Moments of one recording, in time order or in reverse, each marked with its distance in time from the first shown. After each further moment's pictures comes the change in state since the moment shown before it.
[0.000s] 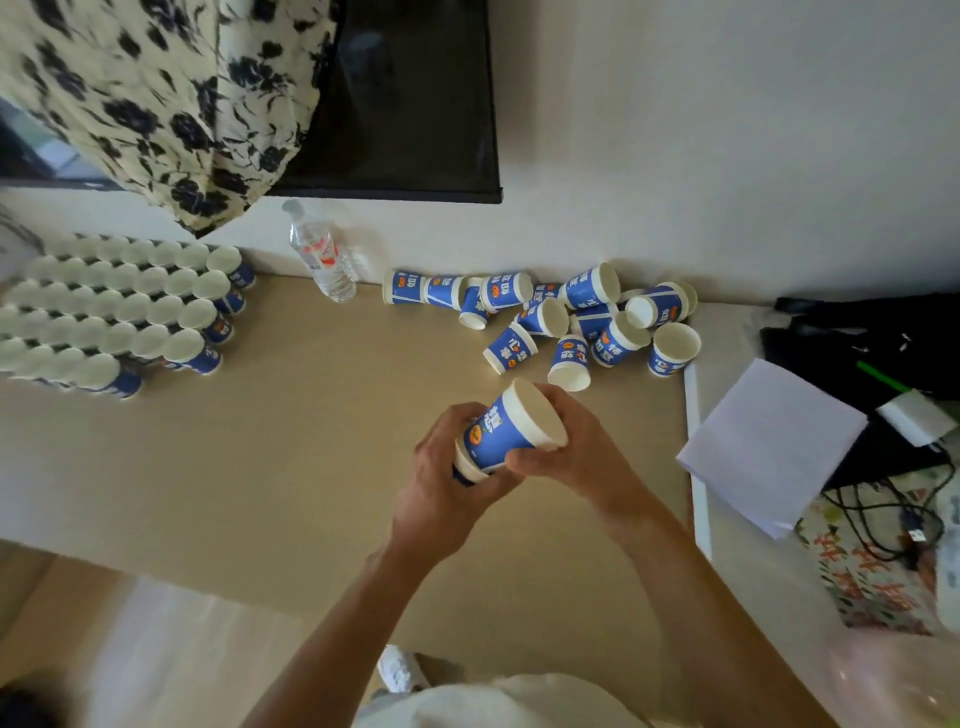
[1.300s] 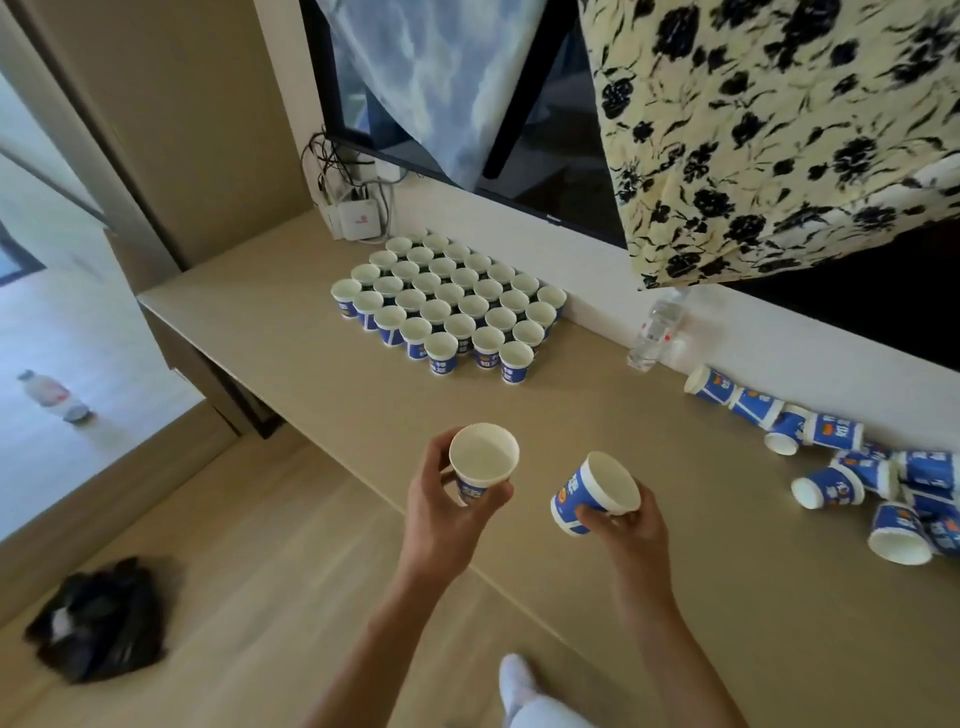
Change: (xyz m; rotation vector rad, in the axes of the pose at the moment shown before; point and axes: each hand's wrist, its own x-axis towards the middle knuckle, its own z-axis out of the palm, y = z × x) left_hand -0.141 -0.191 -0.400 -0.290 0.610 -0.187; right_hand 0.051 0.063 0.430 0.039 0.235 -0.001
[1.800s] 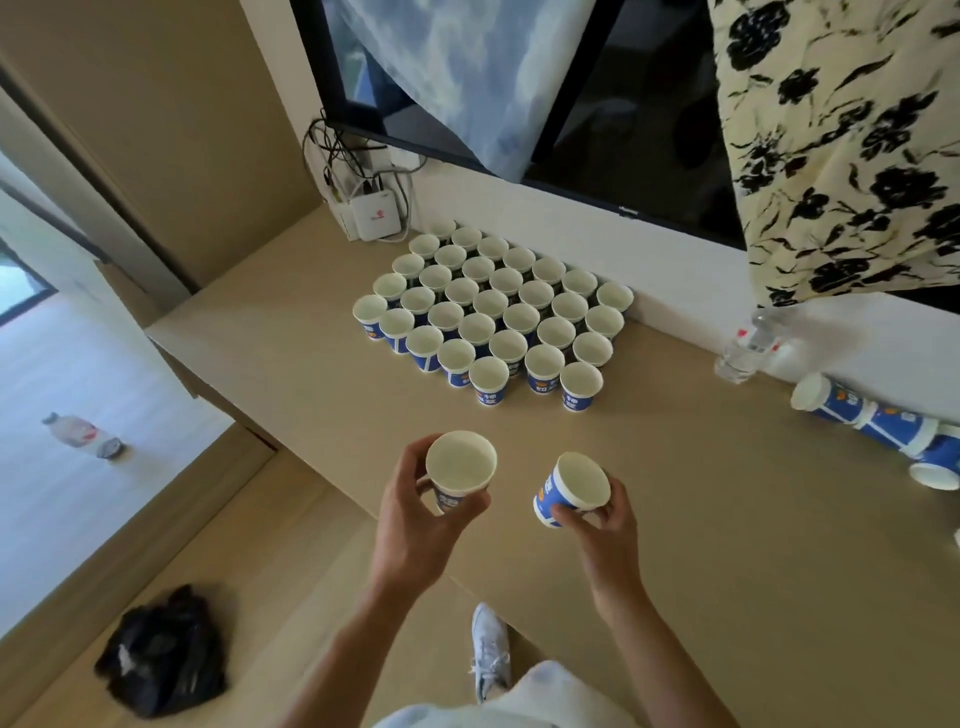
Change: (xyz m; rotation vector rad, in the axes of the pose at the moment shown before) left_hand 0.155 -0.048 -0.074 0.158 -0.040 -0.087; right_hand 0.118 0.071 0.147 -0.003 0.008 0.104
